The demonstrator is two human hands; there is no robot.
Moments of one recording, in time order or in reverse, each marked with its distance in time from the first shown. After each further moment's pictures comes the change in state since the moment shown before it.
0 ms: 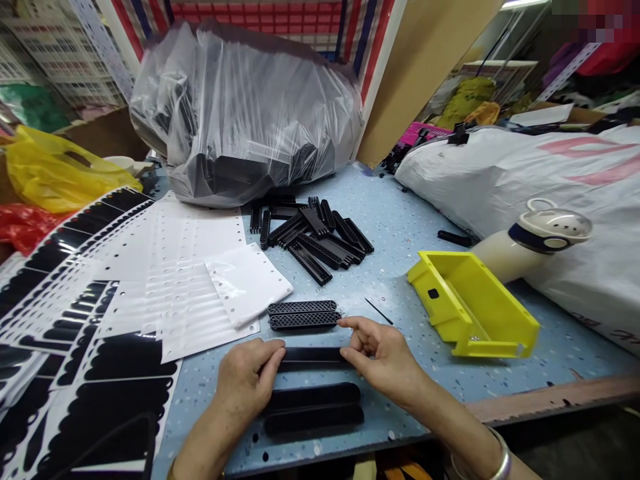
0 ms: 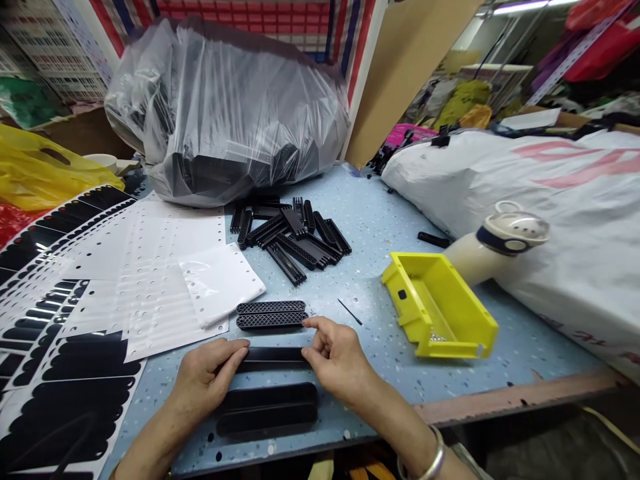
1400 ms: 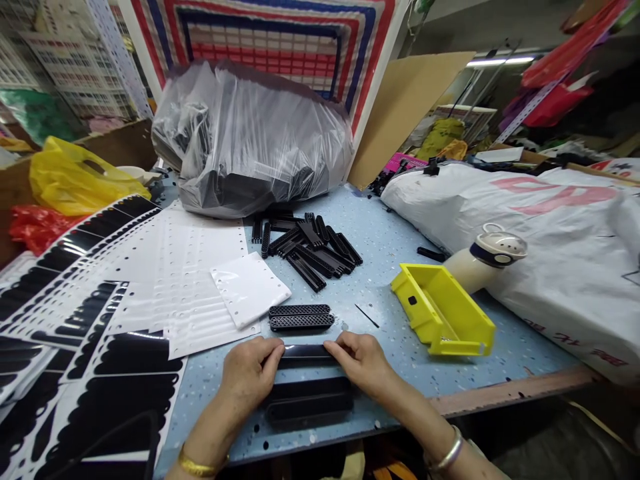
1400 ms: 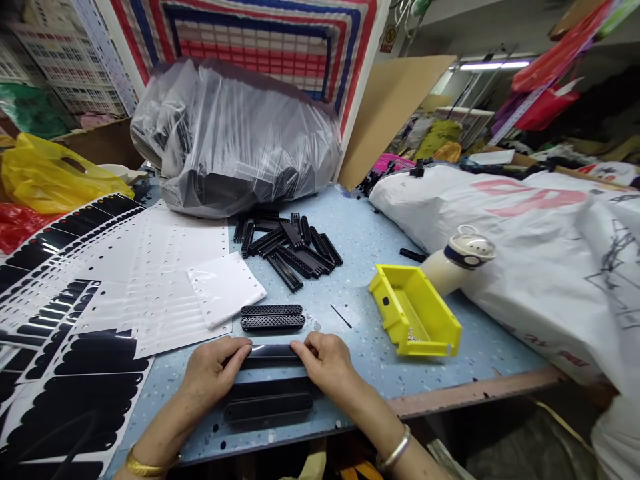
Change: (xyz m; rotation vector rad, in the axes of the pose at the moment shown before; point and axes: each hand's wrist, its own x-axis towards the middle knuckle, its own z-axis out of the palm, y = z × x) left_hand 0.004 0.003 -0.002 -0.050 -0.004 -0.061; right_hand -0.004 0.011 0.008 -0.394 0.045 -0.047
